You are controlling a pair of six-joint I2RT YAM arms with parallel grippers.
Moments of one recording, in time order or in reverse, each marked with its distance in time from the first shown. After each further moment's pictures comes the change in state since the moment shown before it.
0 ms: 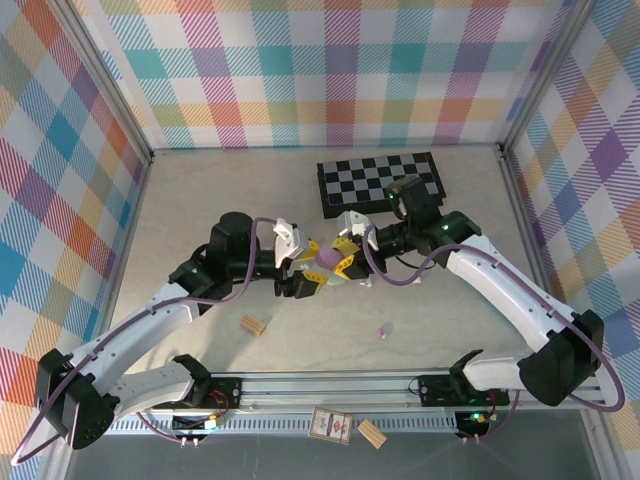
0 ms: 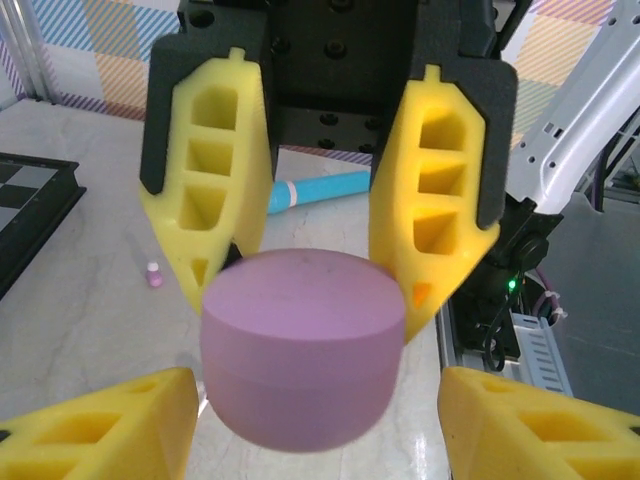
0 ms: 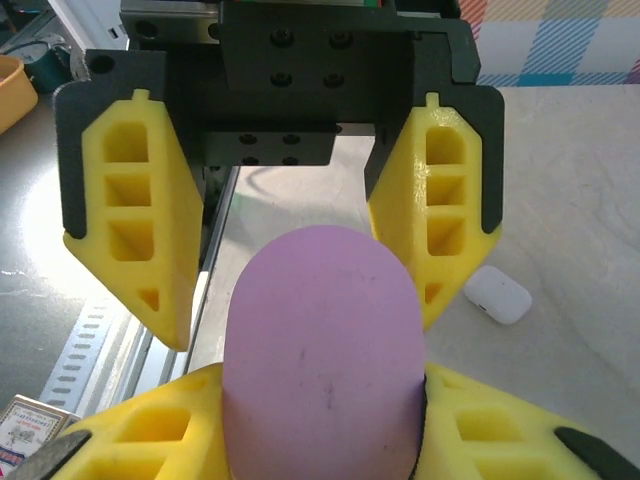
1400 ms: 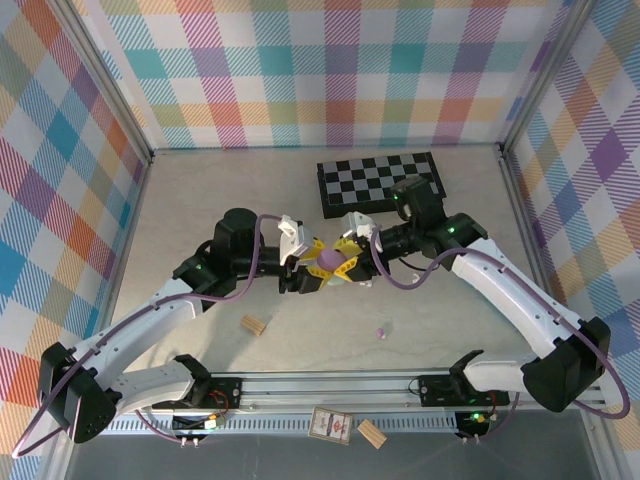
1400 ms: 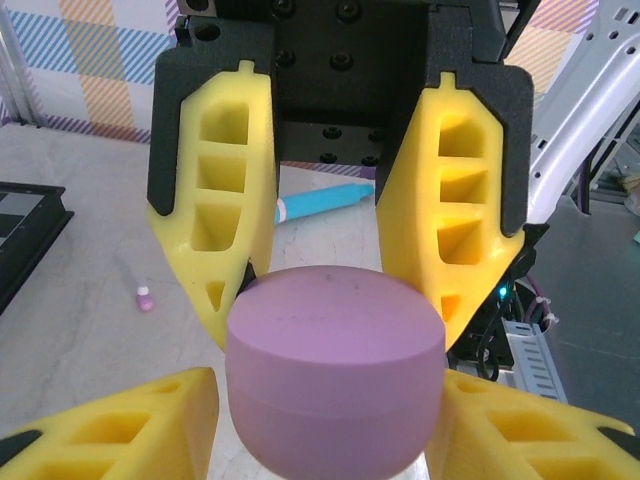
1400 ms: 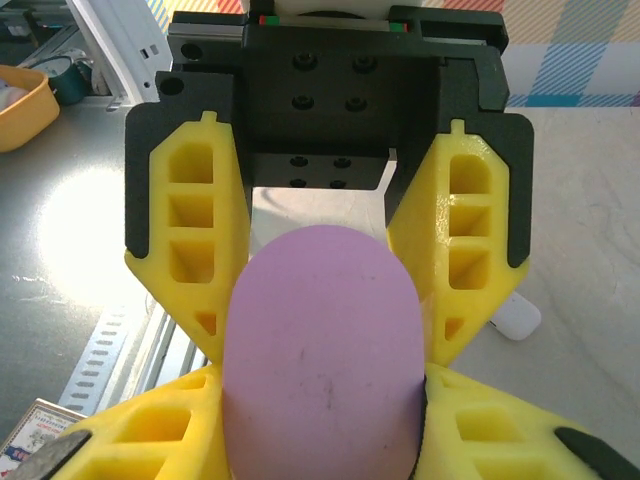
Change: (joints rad) left arm -0.019 0.021 0.029 0.015 0.016 0.007; right arm -0.002 -0.034 -0.002 -0.002 -0.028 0.001
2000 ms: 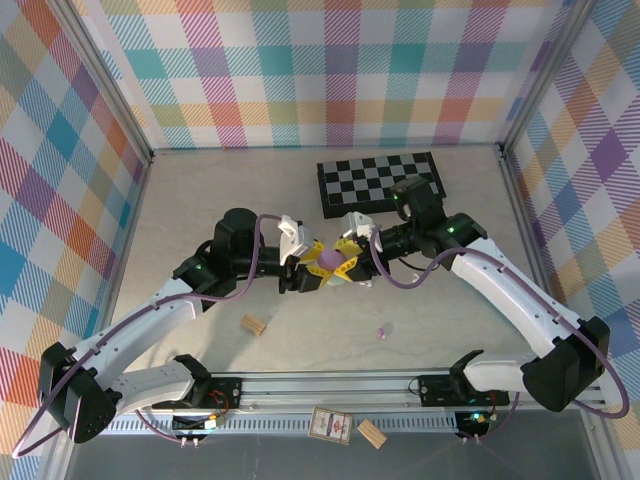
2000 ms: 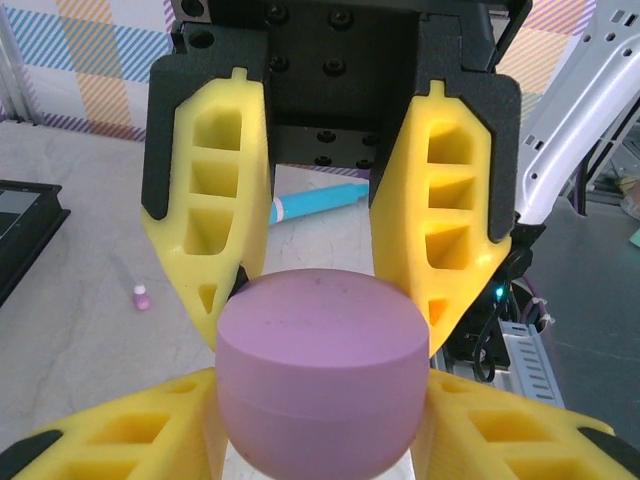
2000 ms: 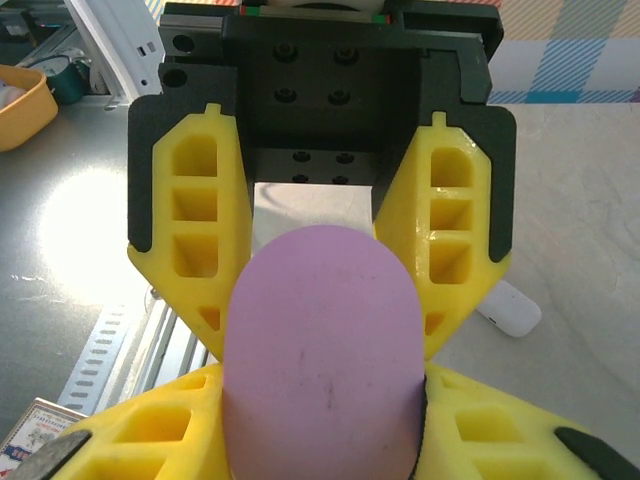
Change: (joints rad) left arm 0.000 0.000 0.000 -0.001 0.003 -0.005; right arm -0.002 0.003 -0.005 0.000 0.005 -0.001
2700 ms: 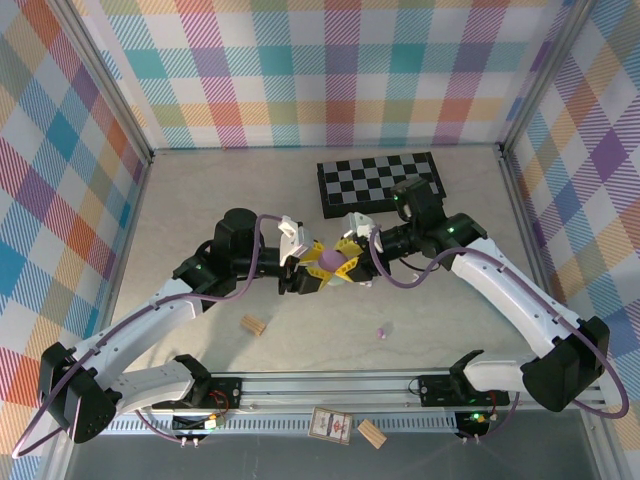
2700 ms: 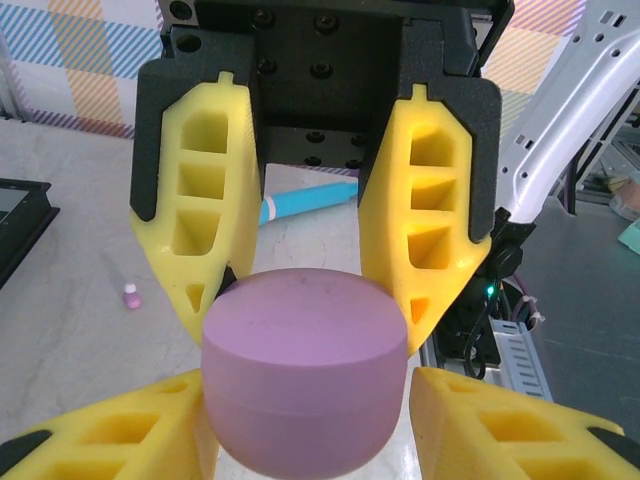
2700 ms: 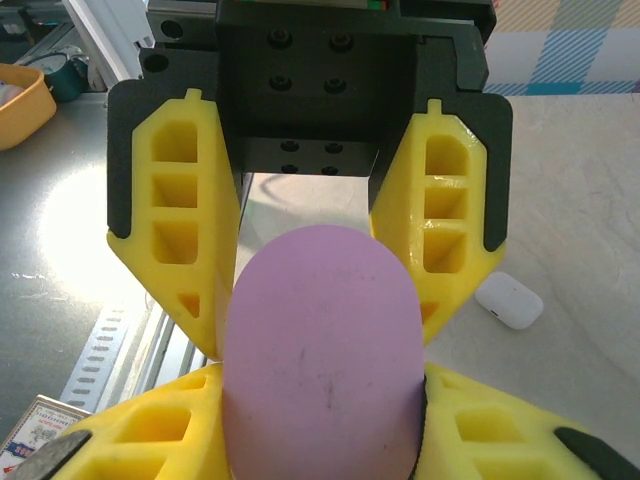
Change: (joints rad) left arm 0.000 0.000 0.000 -0.006 0.015 -0.005; right arm -0.011 0.000 -0.002 -0.008 0.003 0.000
